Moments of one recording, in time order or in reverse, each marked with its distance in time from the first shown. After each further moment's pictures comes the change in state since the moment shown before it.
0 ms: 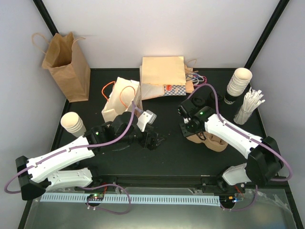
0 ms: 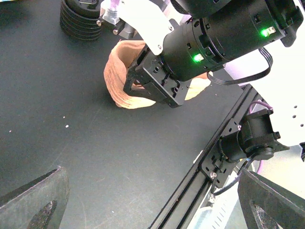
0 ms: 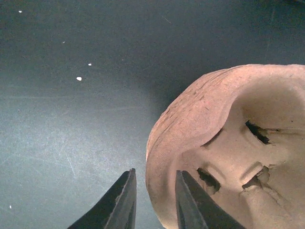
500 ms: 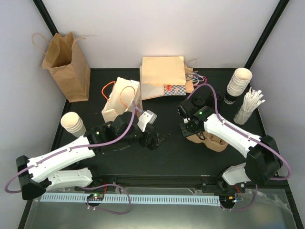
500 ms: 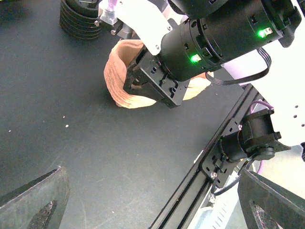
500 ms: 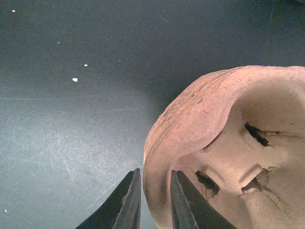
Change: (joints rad) left arm 0.000 0.007 0.000 0.002 0.000 0.000; right arm 0.001 0.014 -0.001 0.003 0.010 0.006
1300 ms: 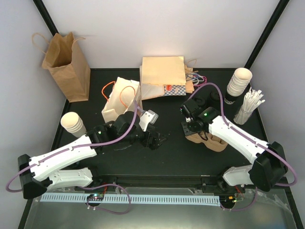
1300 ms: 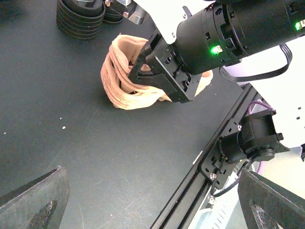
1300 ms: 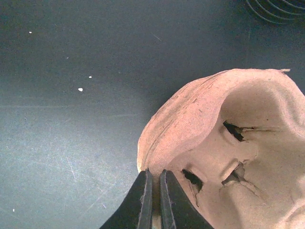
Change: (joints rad) left arm 0.000 0.017 0.000 0.019 0.007 0.000; right arm 0.000 -0.074 0.000 -0.002 0.023 -0.001
